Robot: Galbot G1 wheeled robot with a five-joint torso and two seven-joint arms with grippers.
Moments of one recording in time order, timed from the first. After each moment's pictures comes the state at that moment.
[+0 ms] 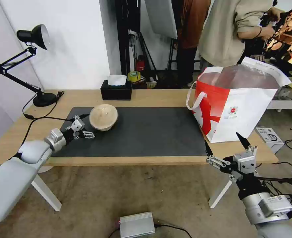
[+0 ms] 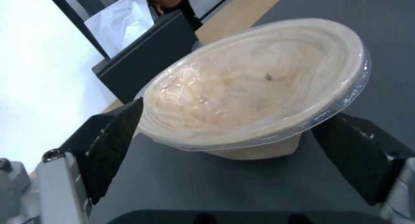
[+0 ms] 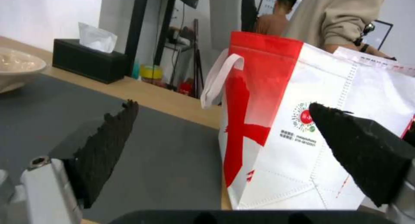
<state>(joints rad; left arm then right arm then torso) 0.71 -0.72 -0.14 -1.37 -0.33 -0.16 0.46 -1.77 1.22 0.66 2.48 0.06 -0.13 0.05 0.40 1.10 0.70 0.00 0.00</state>
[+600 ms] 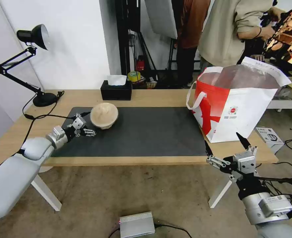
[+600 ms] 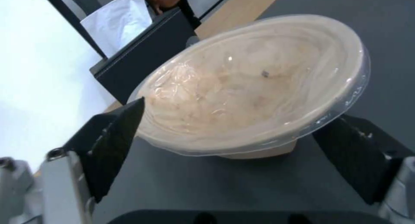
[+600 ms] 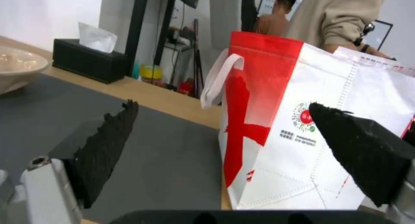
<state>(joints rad) 0.68 -0.74 -0.11 -1.33 -0.31 -0.18 0.46 -1.77 1.22 0.66 2.48 0.06 -0.13 0.05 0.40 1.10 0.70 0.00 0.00</state>
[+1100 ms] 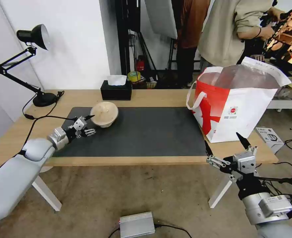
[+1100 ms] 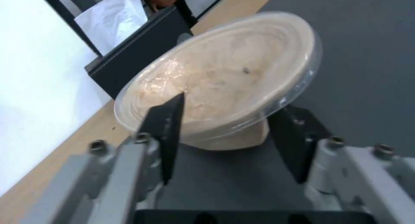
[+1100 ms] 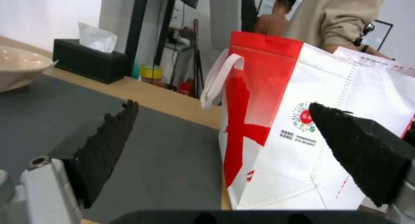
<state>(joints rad) 0.69 -0.74 -0.11 -1.33 -0.31 -0.19 0.47 -1.77 1.22 0.66 2.48 0.06 -0.13 0.05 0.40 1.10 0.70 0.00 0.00</state>
